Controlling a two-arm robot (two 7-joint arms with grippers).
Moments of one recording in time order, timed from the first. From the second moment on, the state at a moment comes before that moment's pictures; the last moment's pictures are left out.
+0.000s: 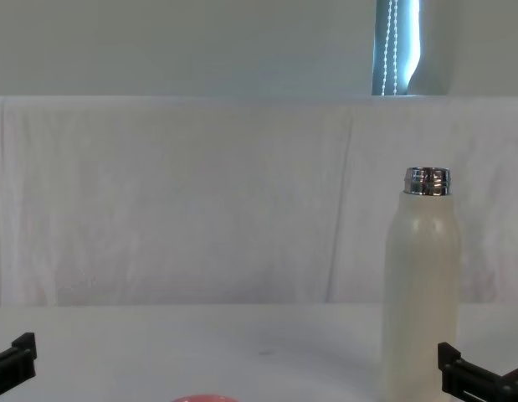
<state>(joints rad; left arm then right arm) 0.27 0.24 0.04 -1.85 -0.25 -0.02 -0.02 -0.17 0.19 -0.26 -1.77 0.07 -0.06 -0.03</state>
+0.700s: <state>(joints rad) 0.27 0.24 0.04 -1.85 -0.25 -0.02 -0.02 -0.17 0.19 -0.26 -1.77 0.07 -0.06 -0.03</state>
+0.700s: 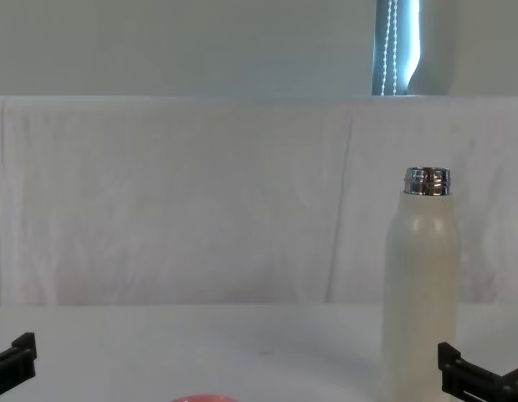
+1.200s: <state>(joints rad) 0.27 0.24 0.04 -1.85 -0.25 -0.02 -0.02 -0.17 0.19 -0.26 -1.77 0.07 -0.06 -0.03</state>
